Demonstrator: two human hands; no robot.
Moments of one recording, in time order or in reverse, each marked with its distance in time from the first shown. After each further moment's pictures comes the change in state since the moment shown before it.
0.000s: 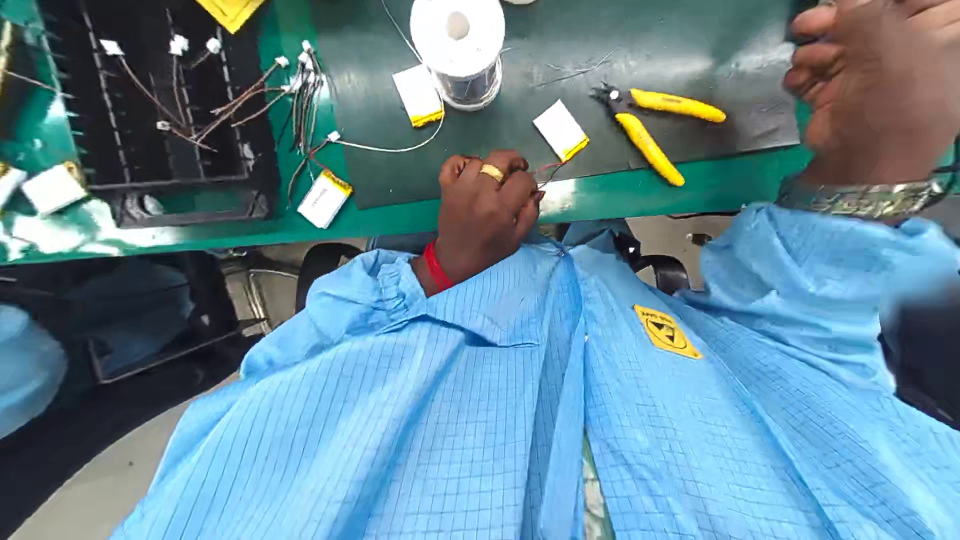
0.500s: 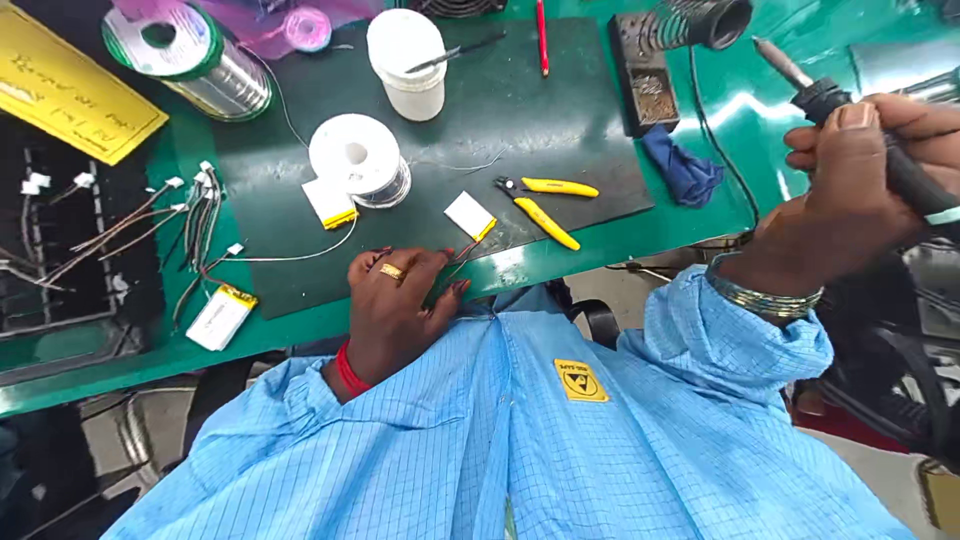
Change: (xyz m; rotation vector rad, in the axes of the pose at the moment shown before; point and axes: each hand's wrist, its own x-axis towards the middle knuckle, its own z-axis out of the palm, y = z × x) left_hand -0.006 -0.005 -0.001 -0.087 0.044 -0.022; right_hand -0.019 0.018 -0.066 0.203 0.571 -0.622
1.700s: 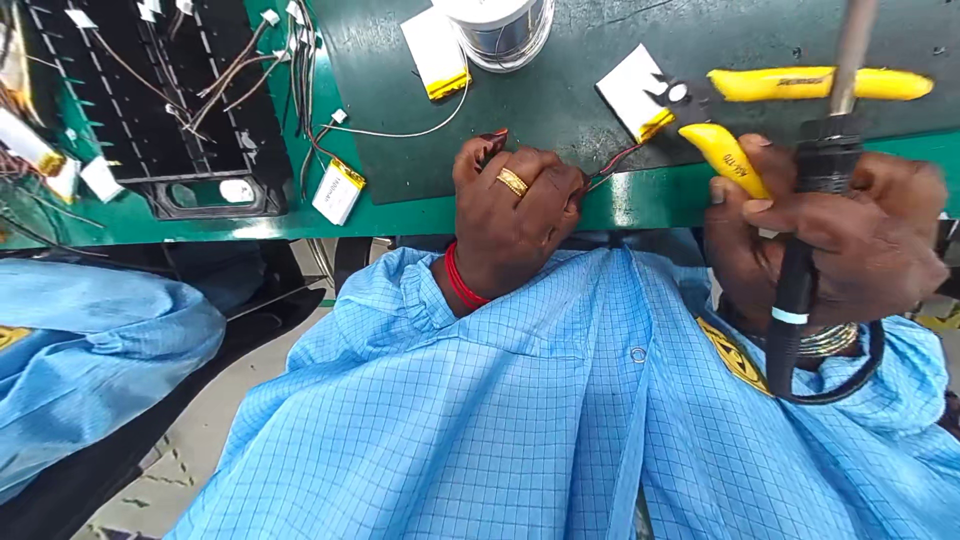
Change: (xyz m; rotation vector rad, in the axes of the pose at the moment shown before) left_hand 0.000 -0.001 0.003 0.047 0.098 0.055; right_hand -0.165 -0.007 0.068 -0.017 -0.442 -0.255
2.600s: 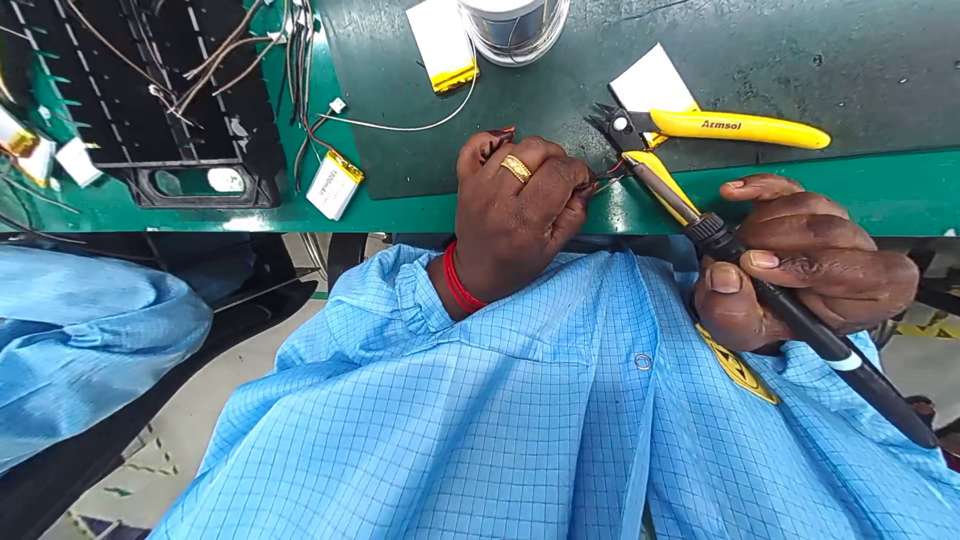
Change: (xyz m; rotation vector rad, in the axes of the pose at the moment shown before) left_hand 0.004 0.000 -0.001 -0.049 -0.041 -0.091; right_hand -0.008 -0.008 0.021 0.523 0.086 0.047
